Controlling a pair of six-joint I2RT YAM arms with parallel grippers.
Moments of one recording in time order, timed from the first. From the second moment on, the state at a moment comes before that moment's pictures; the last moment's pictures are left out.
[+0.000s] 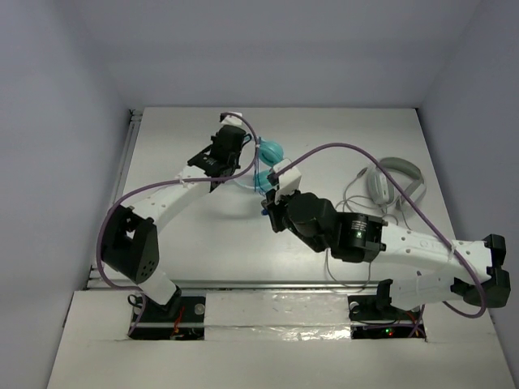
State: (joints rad) left arm -0.54 1.58 1.25 -0.31 -0.49 -0.22; right arm 1.30 1.23 1.22 -0.34 0.61 0.27
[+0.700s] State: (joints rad) left arm -0.67 1.51 1.11 -0.34 -0.16 -0.18; right arm 0.98 1.22 1.23 -0.24 0.61 0.04
